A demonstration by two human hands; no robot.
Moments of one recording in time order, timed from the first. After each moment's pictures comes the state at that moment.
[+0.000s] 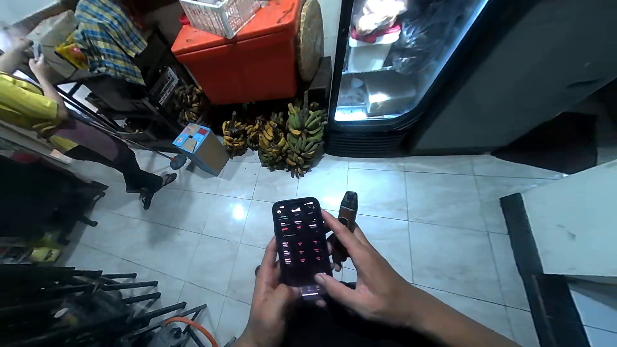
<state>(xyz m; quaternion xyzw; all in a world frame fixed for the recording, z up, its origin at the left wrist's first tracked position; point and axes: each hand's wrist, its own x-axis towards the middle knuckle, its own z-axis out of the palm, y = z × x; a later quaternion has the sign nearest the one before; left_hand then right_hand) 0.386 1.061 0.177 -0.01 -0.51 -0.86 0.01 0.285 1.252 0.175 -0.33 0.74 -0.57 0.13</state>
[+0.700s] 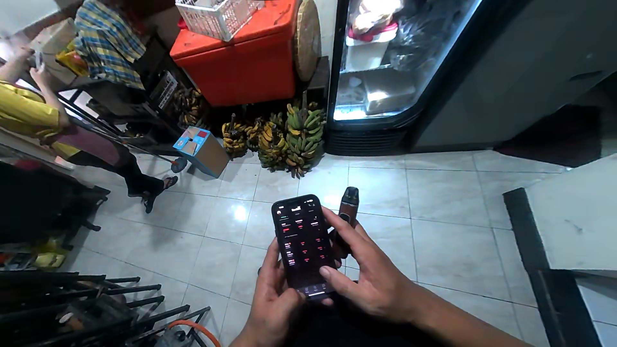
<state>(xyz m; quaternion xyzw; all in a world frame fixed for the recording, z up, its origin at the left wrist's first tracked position) 0.382 1.059 0.183 -0.05 -0.51 -0.86 -0.02 0.283 1.250 0.177 -0.32 0.73 -0.60 0.11</state>
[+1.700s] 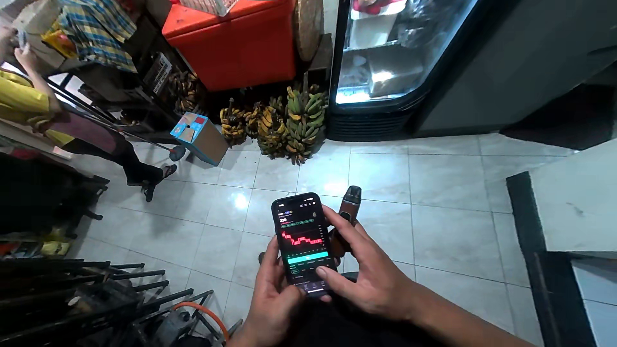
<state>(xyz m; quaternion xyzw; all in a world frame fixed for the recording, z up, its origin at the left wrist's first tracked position) 0.409 1.063 0.175 -0.01 -0.52 -0.85 -0.03 0.311 1.255 0.167 -0.29 0.73 -0.60 0.15</state>
